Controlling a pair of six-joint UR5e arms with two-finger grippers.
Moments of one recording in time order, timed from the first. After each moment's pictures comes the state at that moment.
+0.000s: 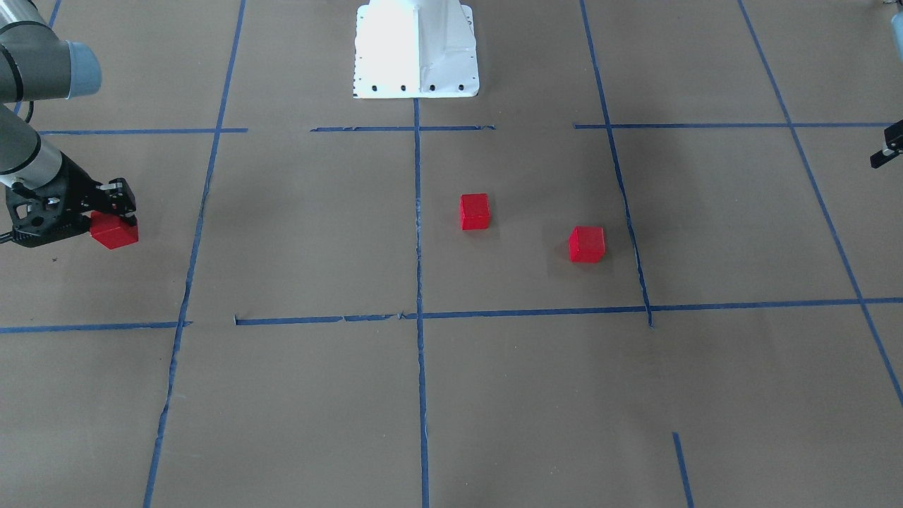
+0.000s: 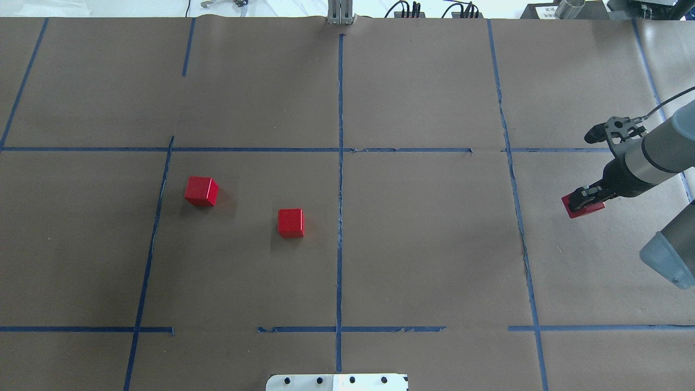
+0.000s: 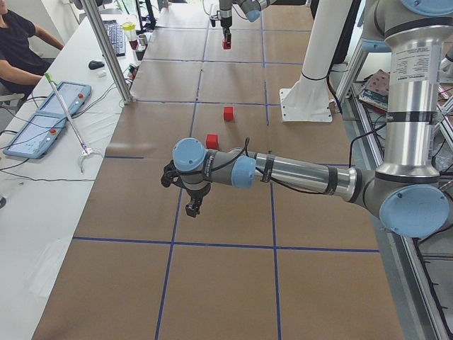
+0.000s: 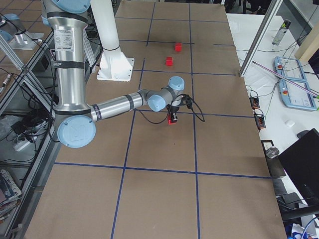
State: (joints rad) left arm -1.47 -1.53 -1.77 -1.57 -2.49 0.14; right arm 0.89 -1.50 1.81 -1.28 2.20 0.62
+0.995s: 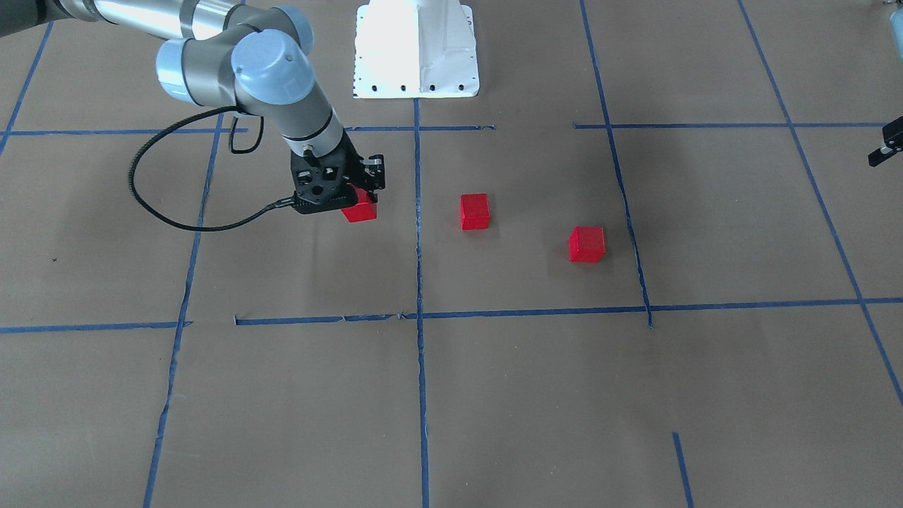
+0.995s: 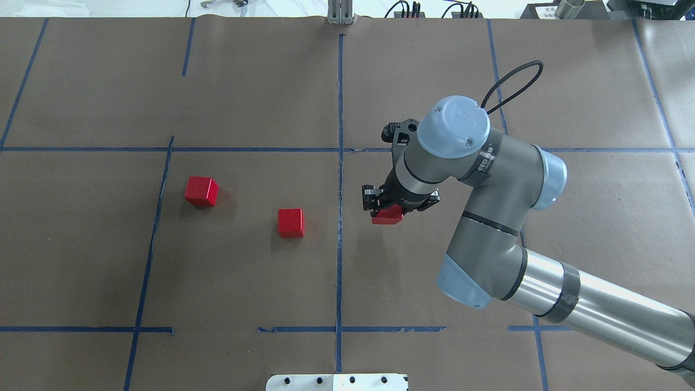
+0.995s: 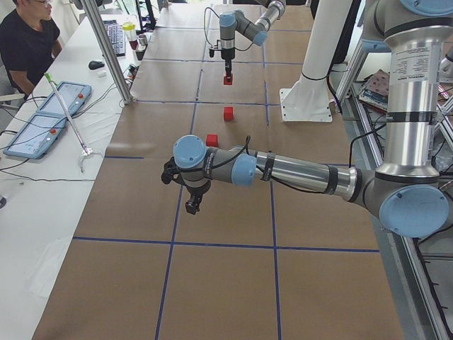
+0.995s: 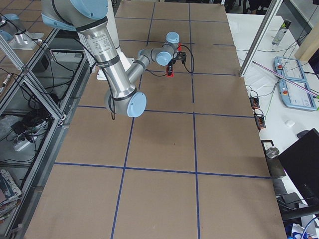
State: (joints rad) left arm -1.47 -1.53 -1.78 -1.57 -2.49 0.14; right arm 0.55 -0.95 1.68 -1.45 2.02 1.19
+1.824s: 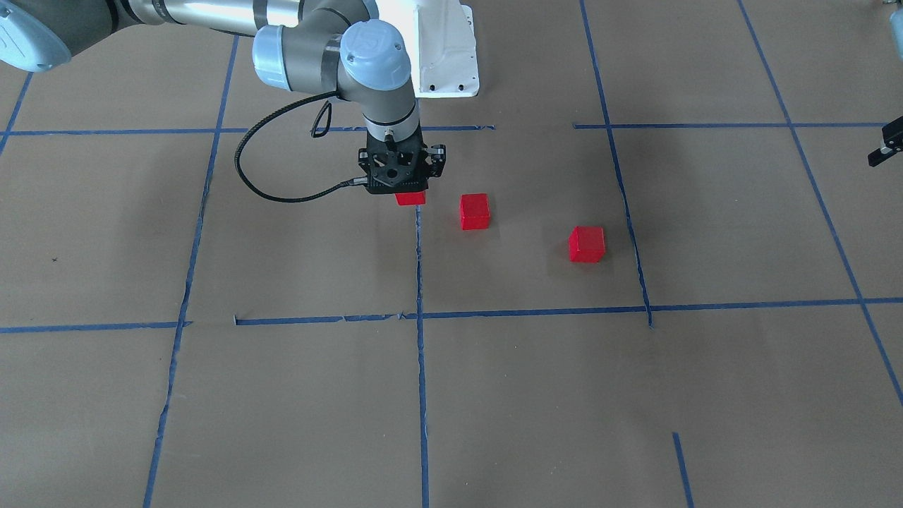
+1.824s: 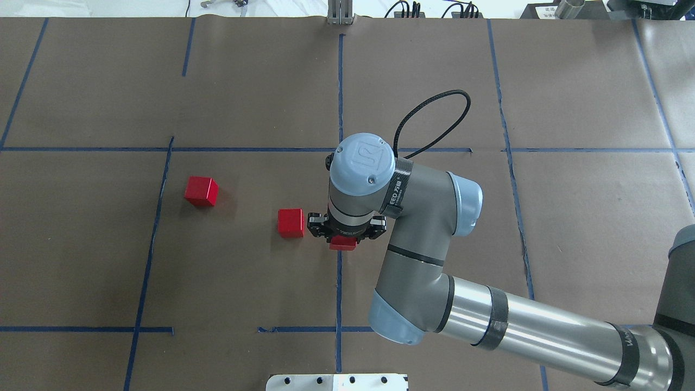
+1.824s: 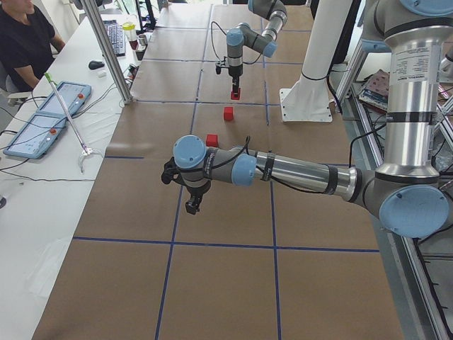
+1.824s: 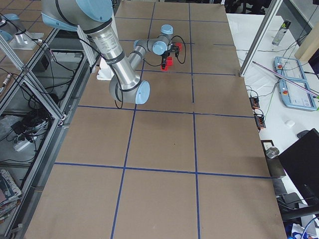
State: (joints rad) left arm -1.47 -1.53 -1.78 -1.57 -2.49 0.13; right arm 0.43 -0.80 1.58 -1.56 1.93 1.30
